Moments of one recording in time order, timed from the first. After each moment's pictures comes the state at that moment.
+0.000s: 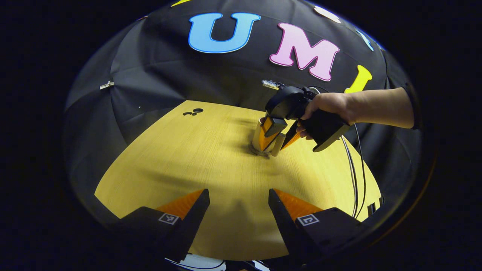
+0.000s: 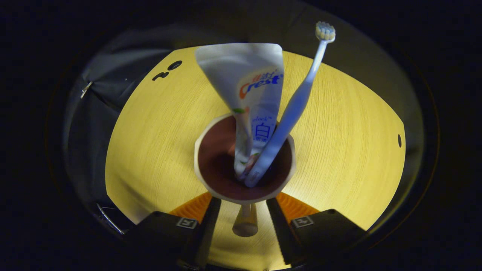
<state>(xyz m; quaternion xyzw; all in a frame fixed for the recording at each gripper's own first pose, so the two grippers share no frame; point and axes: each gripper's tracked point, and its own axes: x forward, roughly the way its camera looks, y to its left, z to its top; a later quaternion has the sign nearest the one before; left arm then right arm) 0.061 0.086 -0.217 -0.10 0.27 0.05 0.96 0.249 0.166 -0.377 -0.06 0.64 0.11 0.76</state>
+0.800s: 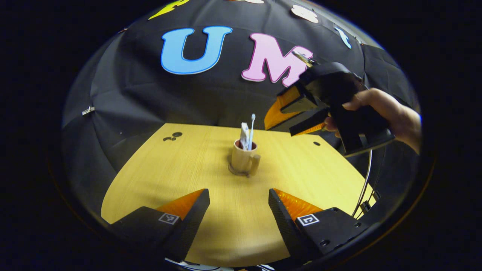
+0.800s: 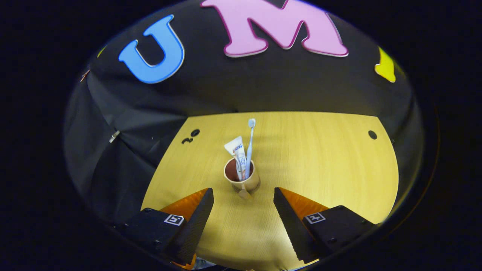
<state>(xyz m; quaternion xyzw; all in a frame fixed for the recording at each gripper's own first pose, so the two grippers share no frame) 0.085 0.059 -0.143 -0.06 0.20 -0.02 0.98 0.233 0.129 -0.177 0.06 0.42 0.07 0.90</state>
